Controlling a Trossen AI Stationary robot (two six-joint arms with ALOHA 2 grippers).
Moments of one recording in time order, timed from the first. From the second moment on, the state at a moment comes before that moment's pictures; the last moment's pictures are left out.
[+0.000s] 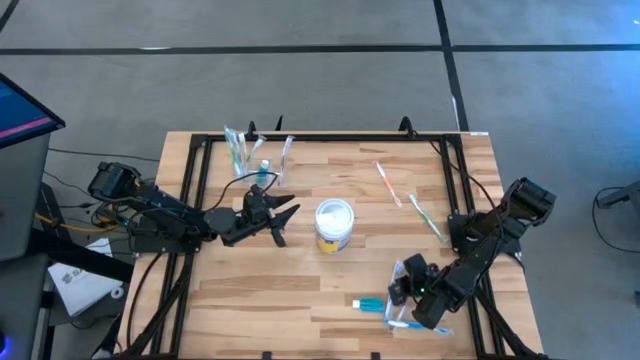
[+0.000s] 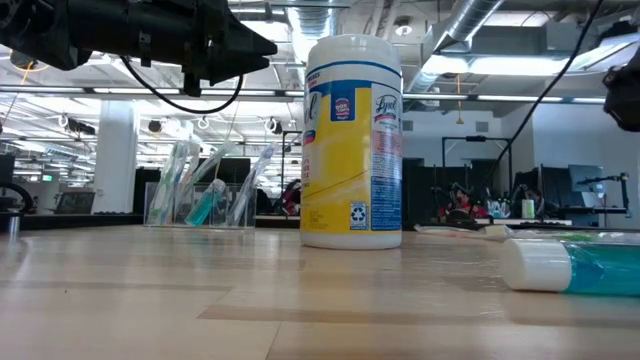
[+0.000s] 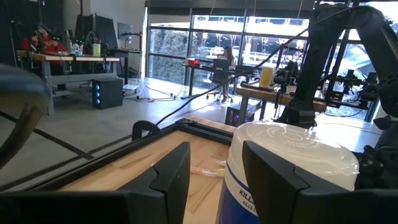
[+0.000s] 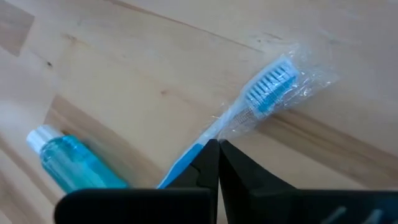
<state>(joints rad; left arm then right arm) -0.25 1.37 0.40 1.10 -0.75 -0.06 0.89 1.62 0.74 -0.51 0.55 2.00</state>
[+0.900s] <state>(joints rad) -0.25 1.37 0.40 1.10 -0.74 -0.07 0.89 1.62 1.03 -0.86 0.84 1.75</state>
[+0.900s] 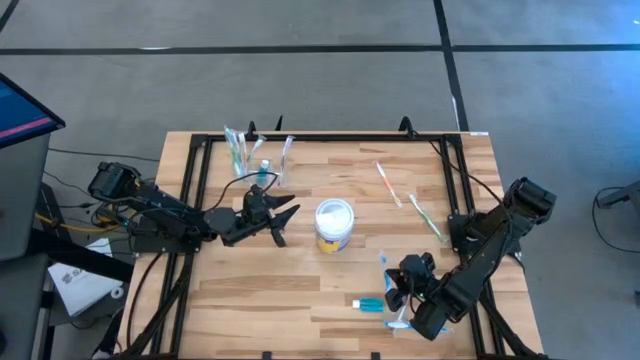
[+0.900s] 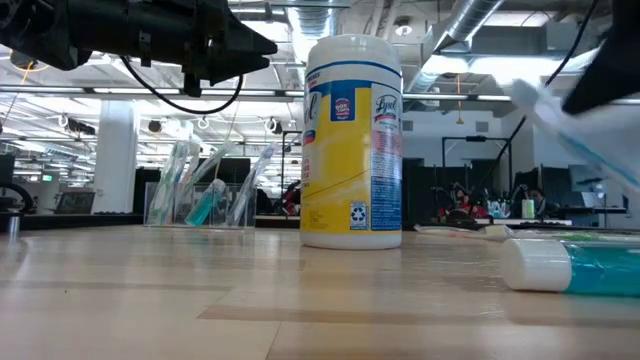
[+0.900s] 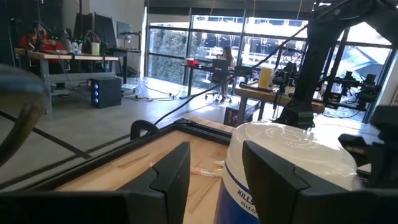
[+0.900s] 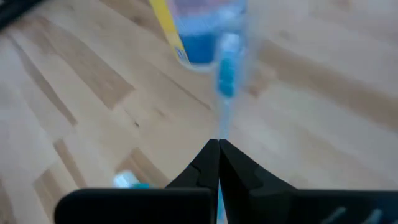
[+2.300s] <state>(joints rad) -0.24 1.37 0.41 1.27 -0.08 -0.19 0.57 1.62 1.39 -0.25 0.83 0.39</state>
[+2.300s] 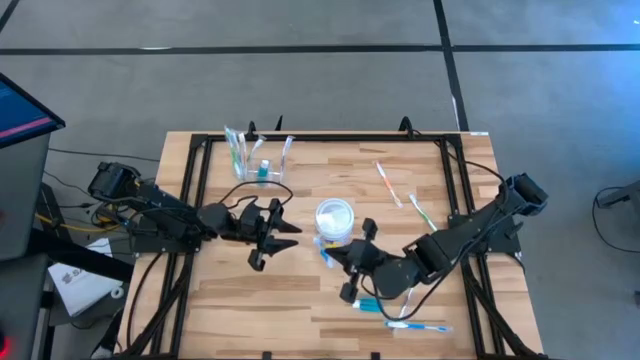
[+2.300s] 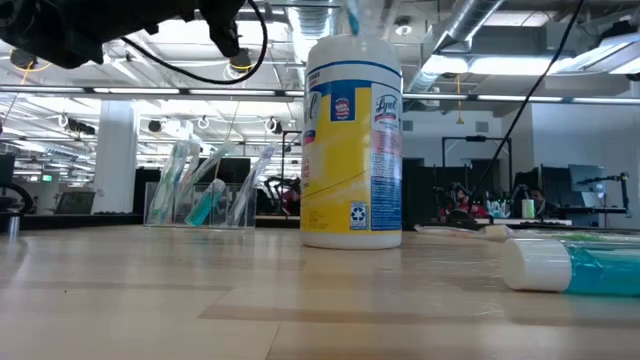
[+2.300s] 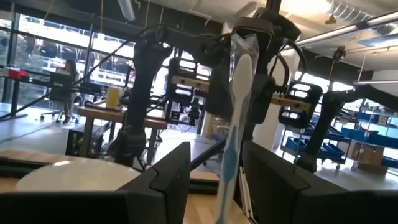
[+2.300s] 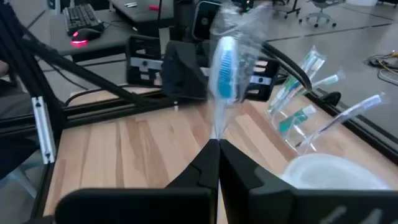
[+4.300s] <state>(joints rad) -0.25 1.52 0.61 1.27 -0.06 -0.11 0.53 1.63 1.37 -0.19 0.78 0.34</state>
